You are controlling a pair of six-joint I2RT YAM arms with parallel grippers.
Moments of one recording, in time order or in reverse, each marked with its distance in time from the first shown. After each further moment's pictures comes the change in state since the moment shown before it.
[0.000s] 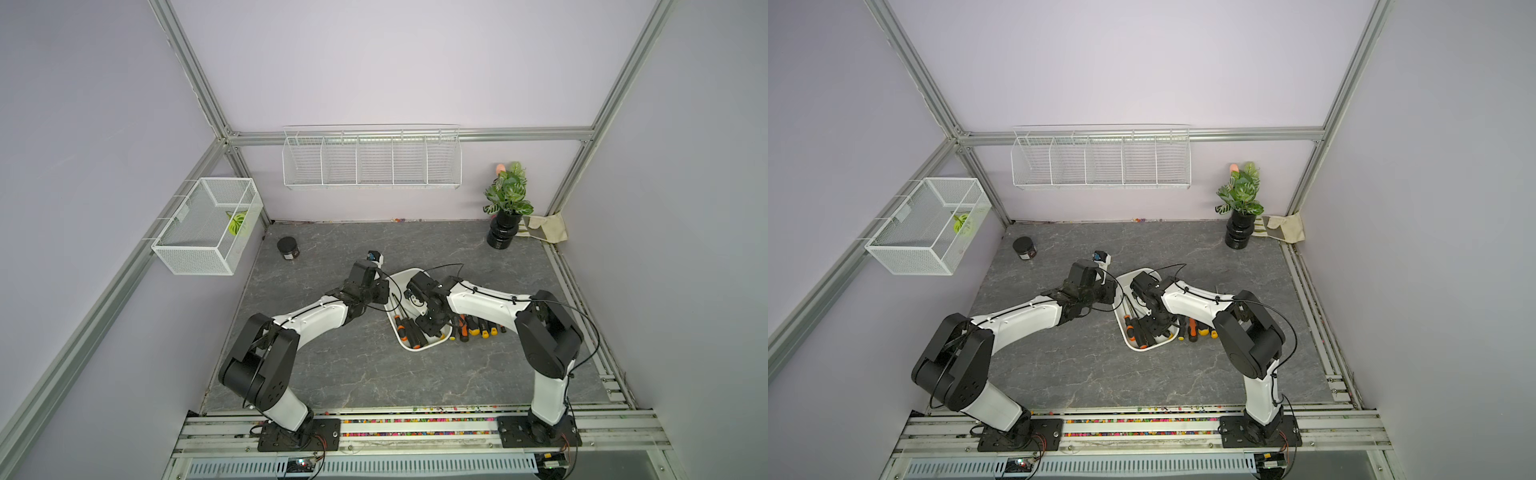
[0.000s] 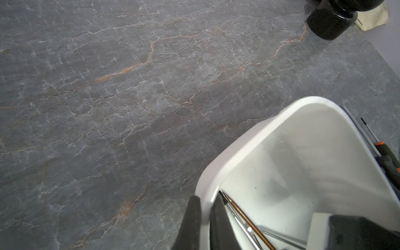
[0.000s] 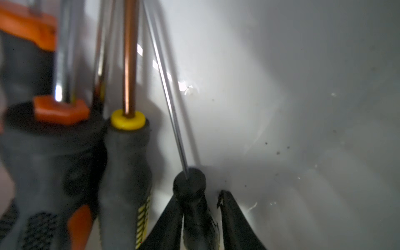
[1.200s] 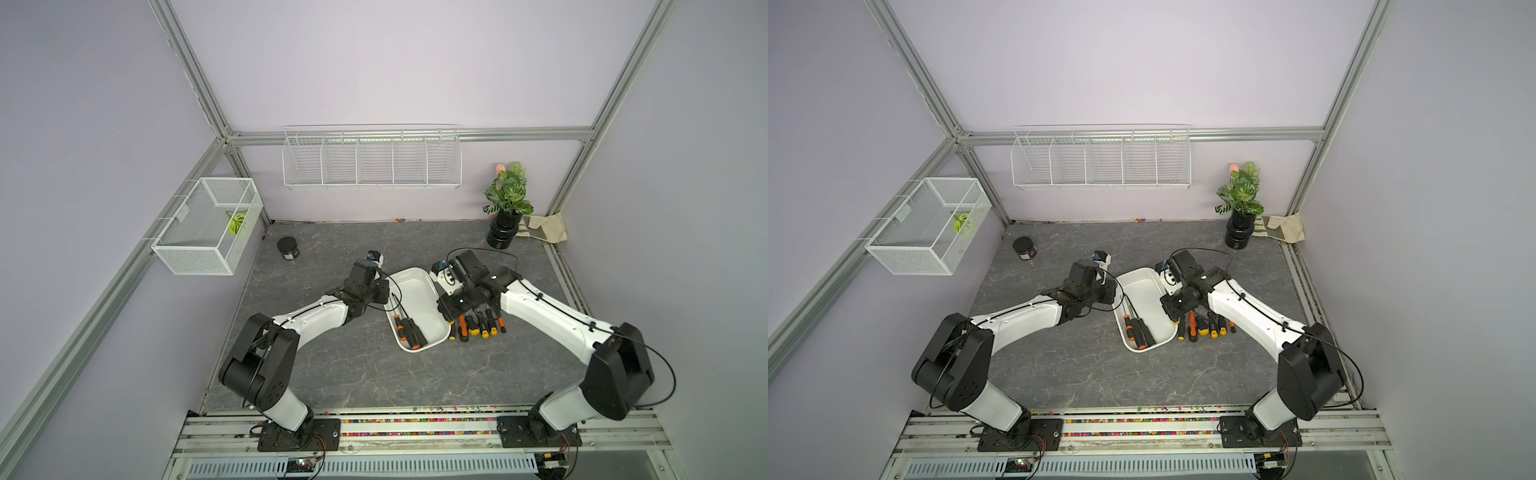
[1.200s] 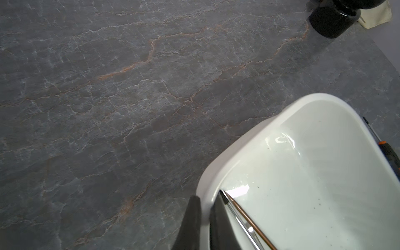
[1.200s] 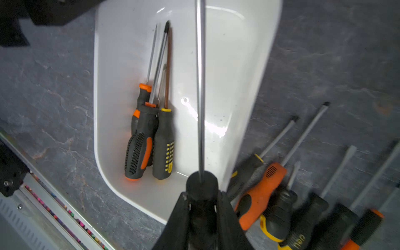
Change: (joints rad) left arm 0.000 0.000 0.006 -0.016 -0.004 0.002; right arm -0.198 -0.415 -0.114 0.034 -0.212 0.048
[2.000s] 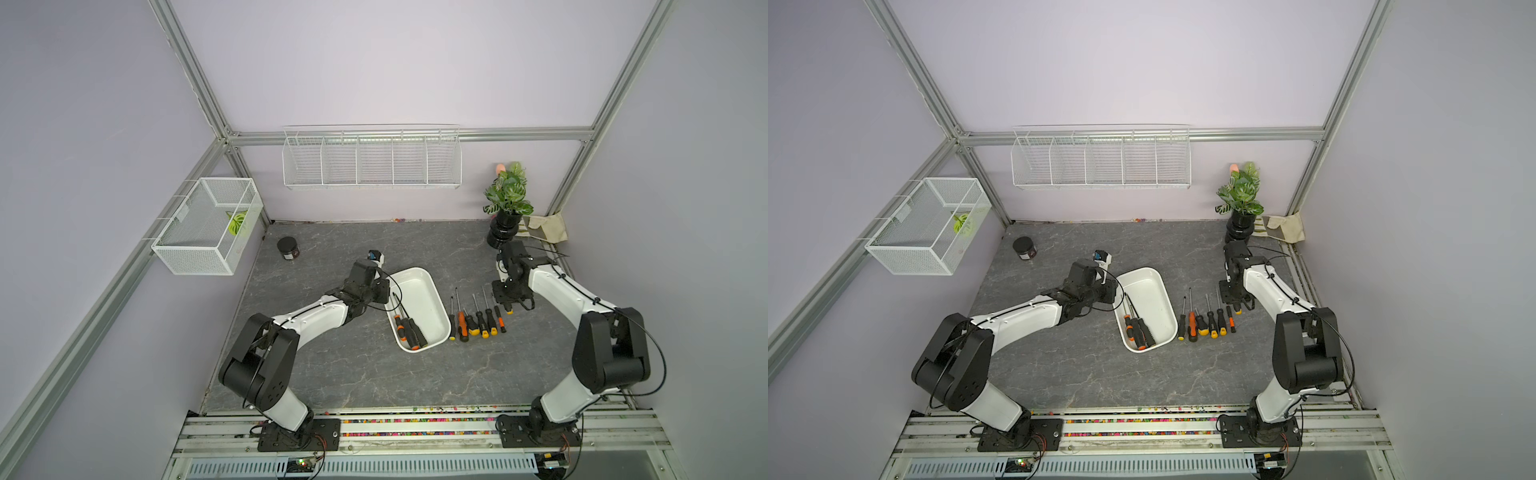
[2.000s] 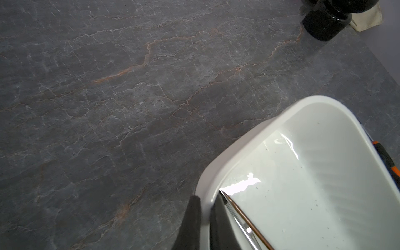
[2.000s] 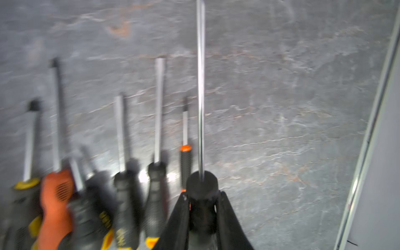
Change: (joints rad) left arm 0.000 0.000 0.000 0.016 0.015 0.000; right arm -0.459 0.167 -0.016 -0.043 0.315 -0.024
